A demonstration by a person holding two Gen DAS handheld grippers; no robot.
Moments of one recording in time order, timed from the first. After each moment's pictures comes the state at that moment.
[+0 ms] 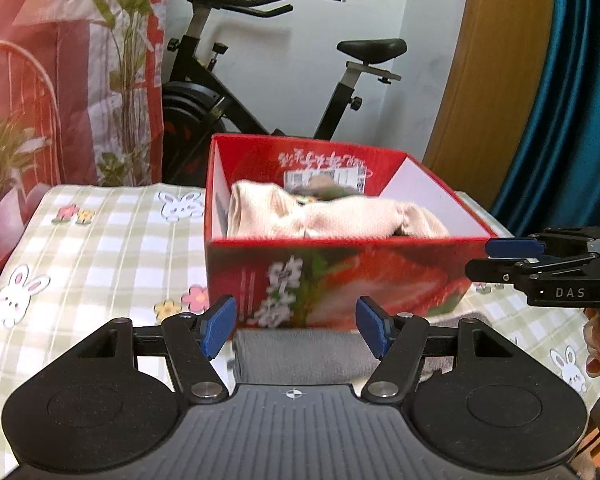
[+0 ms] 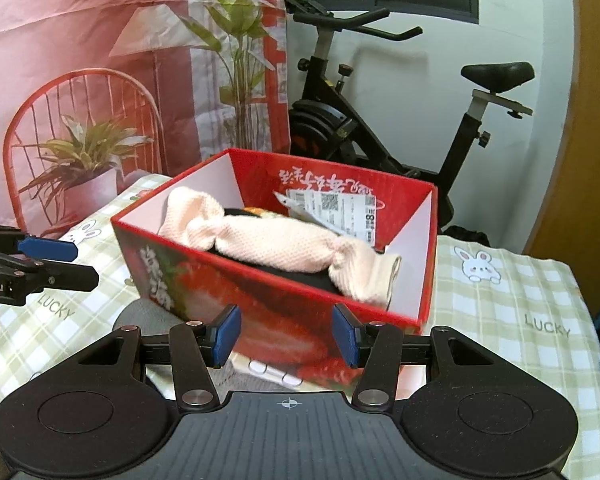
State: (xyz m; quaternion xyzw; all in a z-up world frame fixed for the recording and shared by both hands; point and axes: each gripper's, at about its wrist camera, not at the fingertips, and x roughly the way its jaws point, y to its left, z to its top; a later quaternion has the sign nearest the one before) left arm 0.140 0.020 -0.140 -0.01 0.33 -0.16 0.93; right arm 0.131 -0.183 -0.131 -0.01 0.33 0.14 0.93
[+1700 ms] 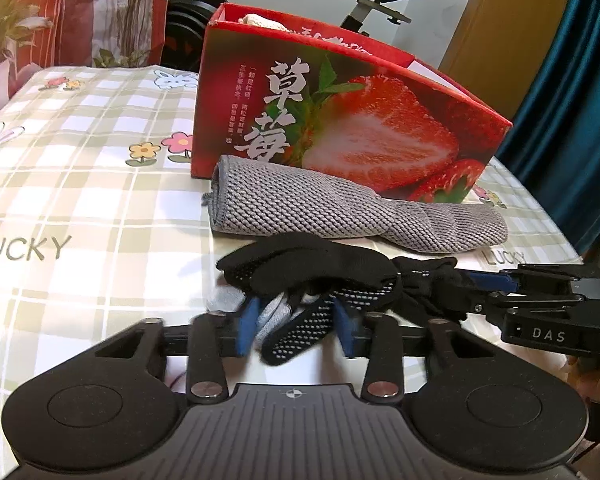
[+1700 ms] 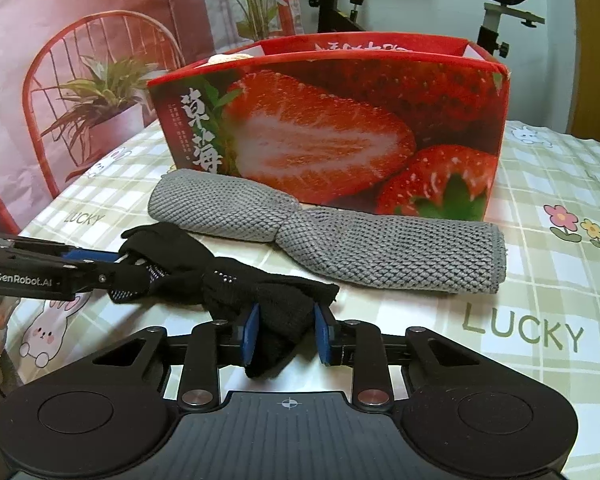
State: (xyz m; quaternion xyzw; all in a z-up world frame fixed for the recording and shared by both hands) left arm 0.105 0.023 -0.236 -0.07 0.41 -0.17 0.89; right arm 0.070 -0.154 -0.241 0.05 0.39 0.17 0.91
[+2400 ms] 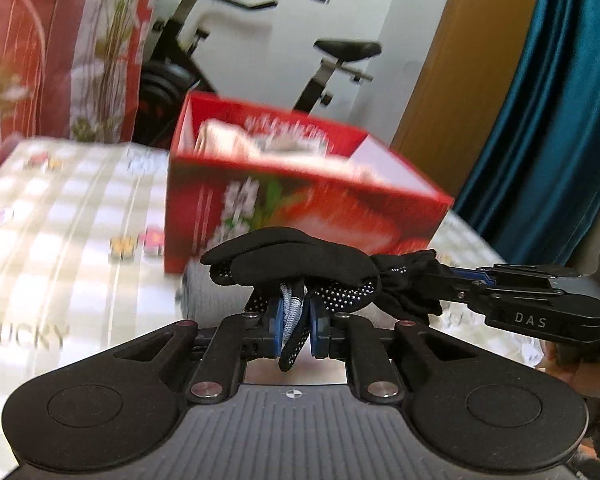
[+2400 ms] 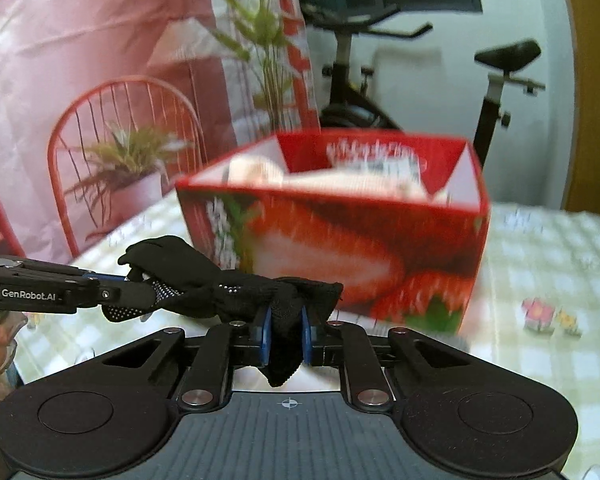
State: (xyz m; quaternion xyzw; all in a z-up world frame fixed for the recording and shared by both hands) left arm 0.103 0.016 -0.168 -0.07 0.32 -0.21 0.92; right arm 0.070 -0.167 -0.172 0.05 0.29 0.18 0.94
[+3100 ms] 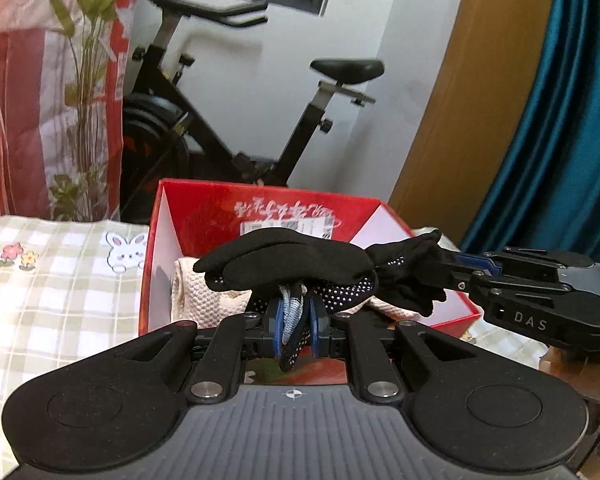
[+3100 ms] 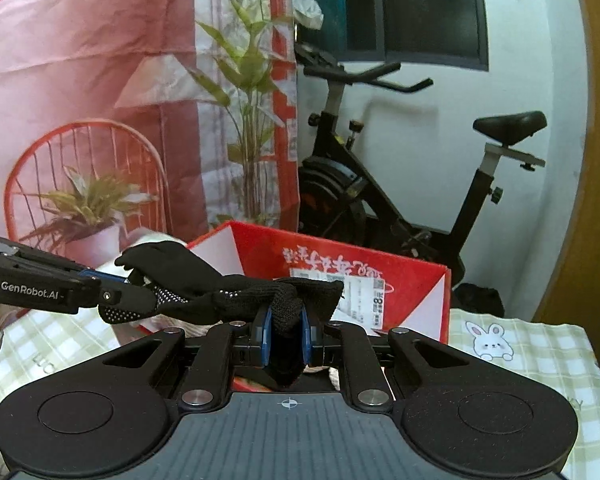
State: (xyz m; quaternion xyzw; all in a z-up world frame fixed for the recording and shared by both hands) left arm 0.221 -0.007 -0.120 -0.05 0.32 -0.21 0.92; right arm 0.188 -0.185 -0.109 0.00 0.25 0.16 0.95
